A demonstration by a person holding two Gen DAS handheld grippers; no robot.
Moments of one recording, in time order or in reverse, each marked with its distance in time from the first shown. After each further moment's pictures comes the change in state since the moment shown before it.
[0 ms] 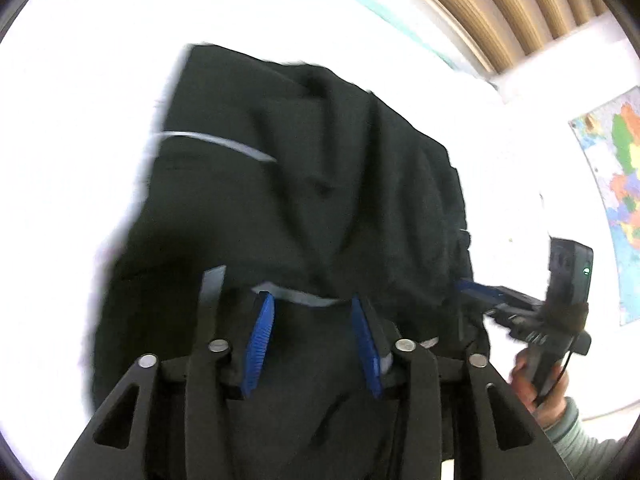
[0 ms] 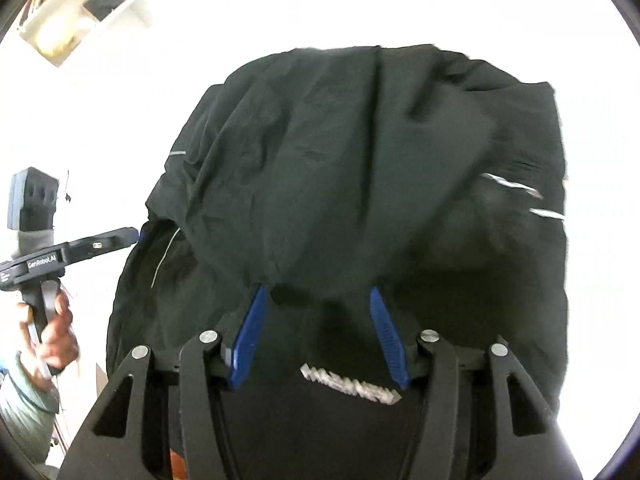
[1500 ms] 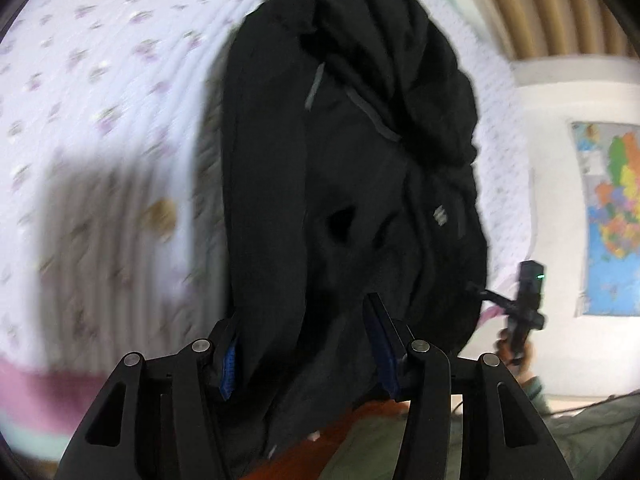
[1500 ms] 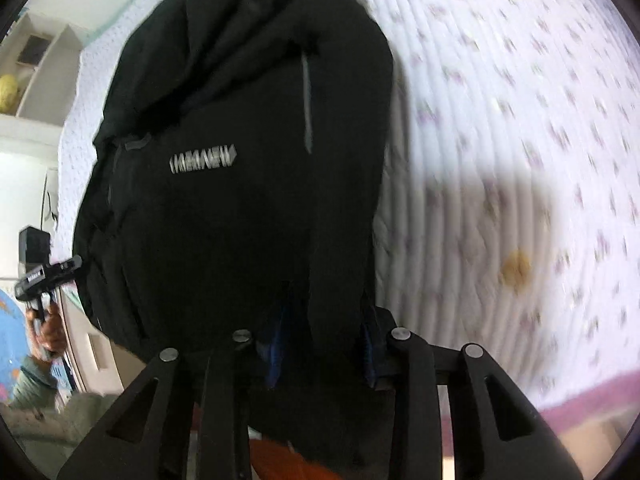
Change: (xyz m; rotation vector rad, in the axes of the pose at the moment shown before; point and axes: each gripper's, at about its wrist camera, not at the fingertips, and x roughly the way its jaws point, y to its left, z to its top) left arm 0.013 0.033 -0.109 -0.165 0.274 -0.093; right arm -0.051 -0.143 -0.180 0.280 0.211 -0.011
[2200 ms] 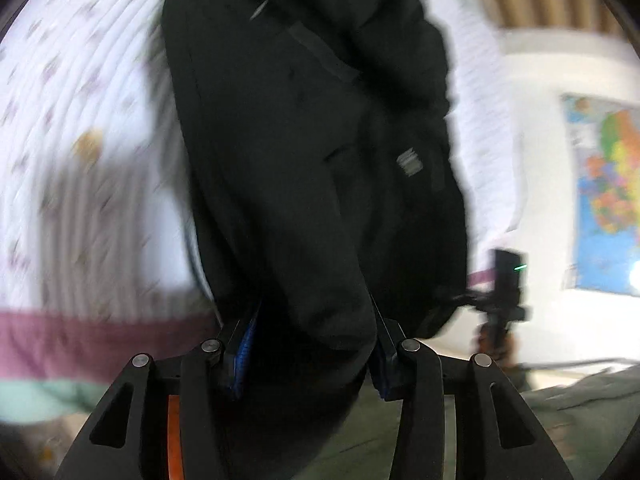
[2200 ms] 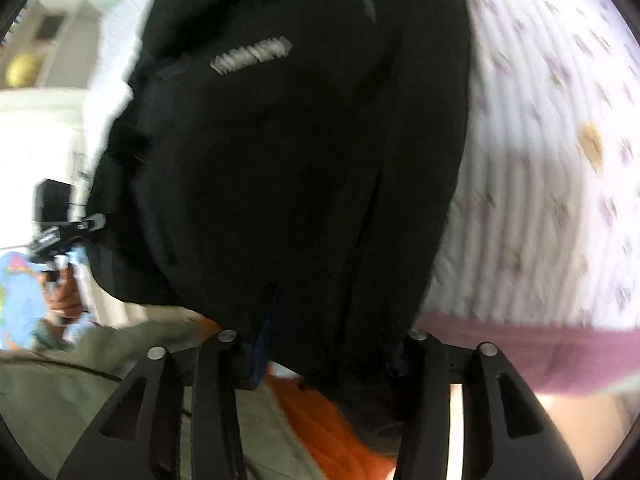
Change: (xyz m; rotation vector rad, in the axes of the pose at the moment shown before) left arm 0.035 -0.027 -0.016 0.027 0.123 -0.040; right arm 0.012 0.014 -0.050 -0.020 0.162 0.096
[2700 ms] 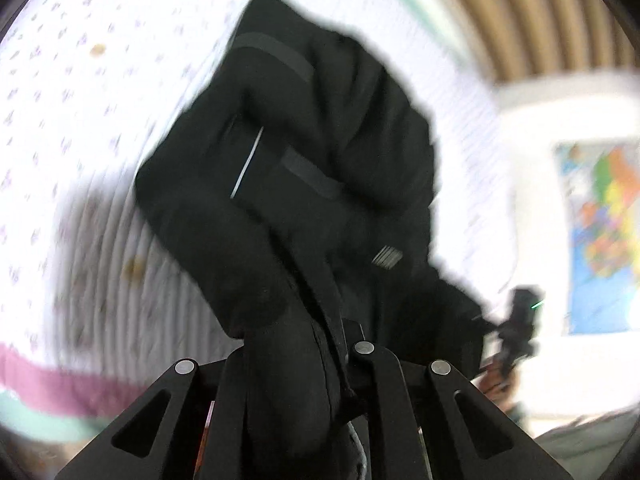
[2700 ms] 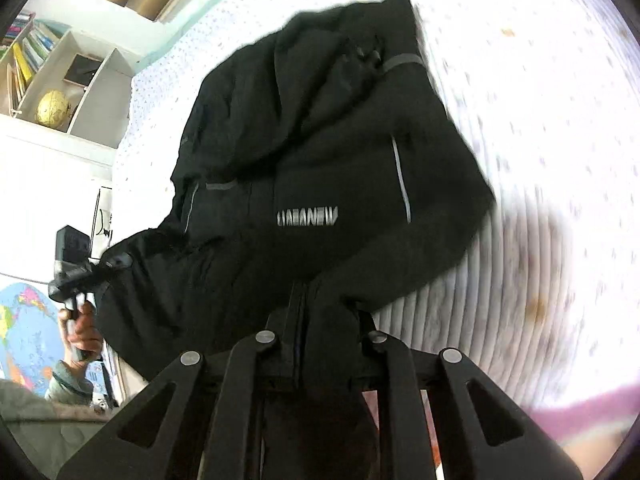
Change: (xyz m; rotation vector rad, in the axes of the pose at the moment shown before) left arm -0.090 -0.019 0.066 -0.052 -0.261 -0.086; right arm -0.101 0.027 0.073 -0.030 -0.306 0.067
